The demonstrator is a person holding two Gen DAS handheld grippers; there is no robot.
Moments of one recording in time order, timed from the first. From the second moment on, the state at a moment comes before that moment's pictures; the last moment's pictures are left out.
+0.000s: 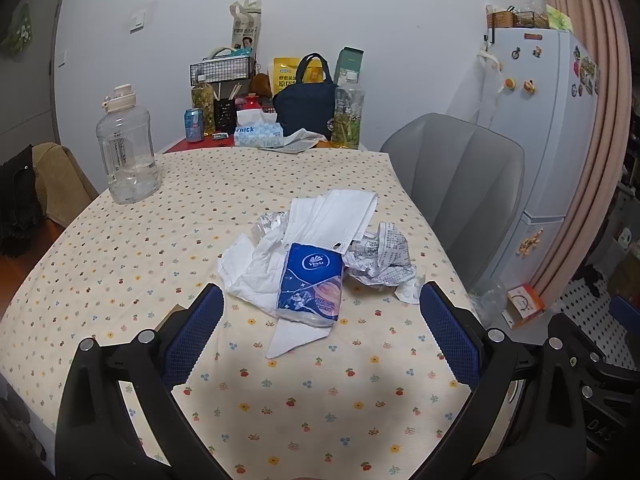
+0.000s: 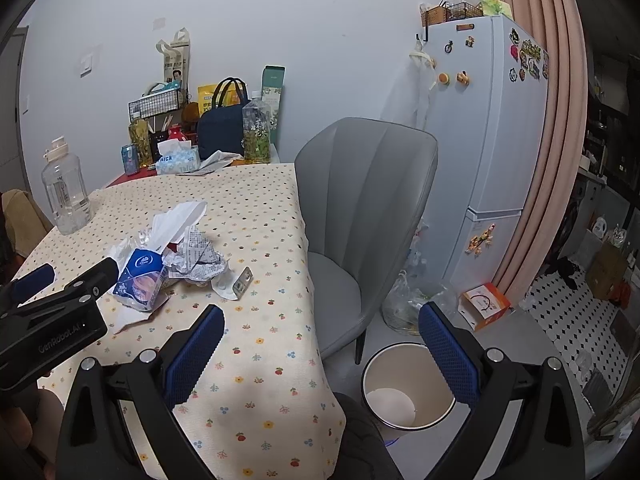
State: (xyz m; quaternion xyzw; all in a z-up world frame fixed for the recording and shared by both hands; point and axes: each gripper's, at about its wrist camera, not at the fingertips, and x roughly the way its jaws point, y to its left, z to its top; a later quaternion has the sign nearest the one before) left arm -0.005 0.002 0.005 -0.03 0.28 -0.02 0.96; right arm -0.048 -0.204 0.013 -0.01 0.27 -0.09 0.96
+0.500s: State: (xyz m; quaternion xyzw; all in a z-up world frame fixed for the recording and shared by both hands) left arm -0.007 0.004 0.005 -0.03 0.27 -0.01 0.96; right arm -0.049 -0.205 0.015 0.00 0.27 -0.09 0.96
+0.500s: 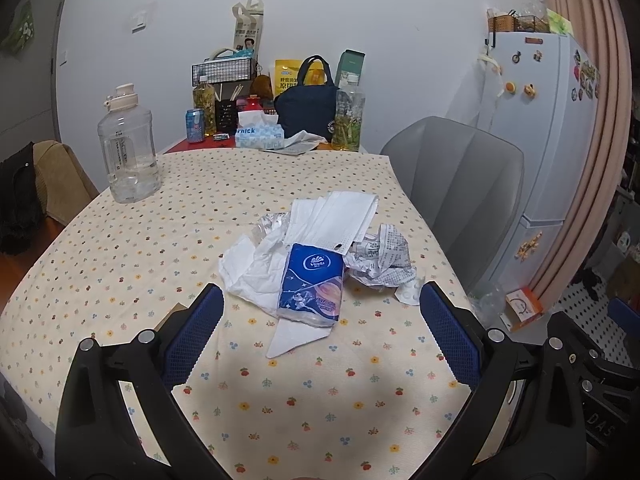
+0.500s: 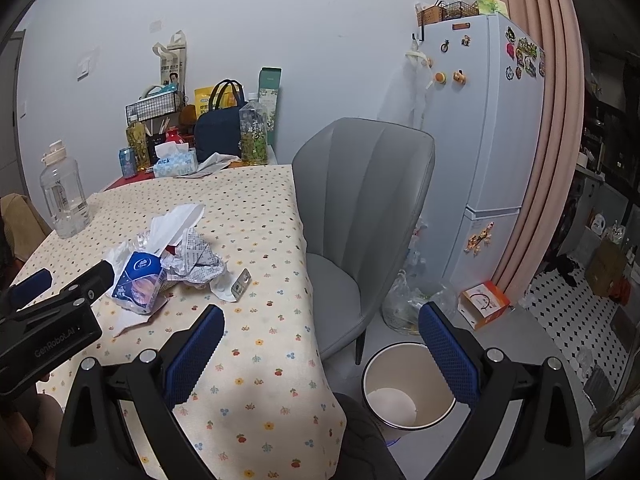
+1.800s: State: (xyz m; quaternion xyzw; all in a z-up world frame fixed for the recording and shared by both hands) left arm -0.011 0.003 0.005 -0.04 0.27 -0.01 0.96; right arm -0.051 -0.209 0.014 0.01 0.26 -0.09 0.96
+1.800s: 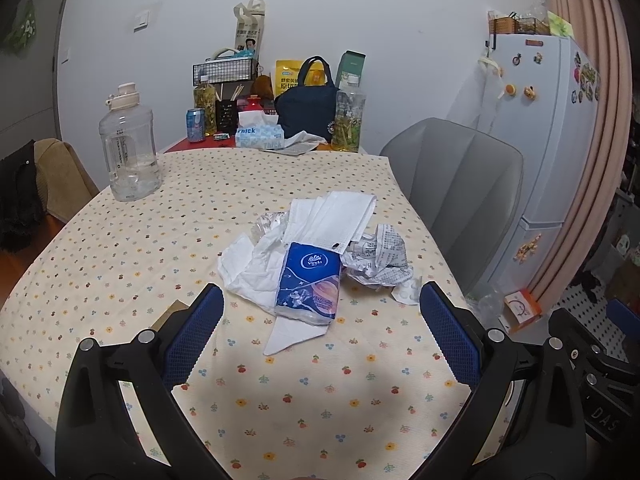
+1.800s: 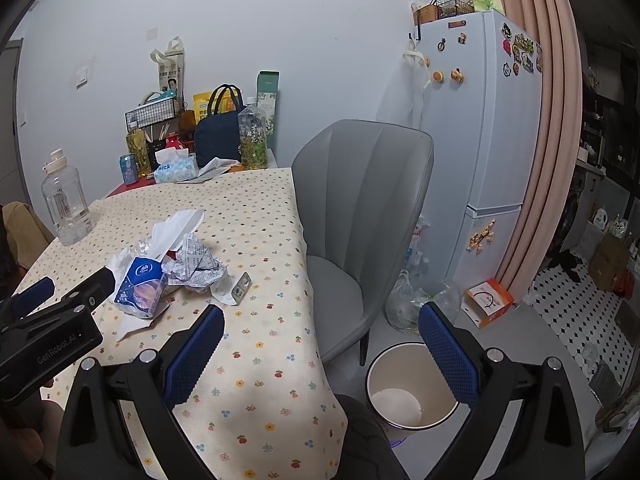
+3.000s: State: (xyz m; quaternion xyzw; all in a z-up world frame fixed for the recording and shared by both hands) left arm -0.009 0.113 -0.025 -0.08 0.32 0.09 0.94; right arm -0.001 -0.115 -0.010 -0.01 0.30 0.02 0.95
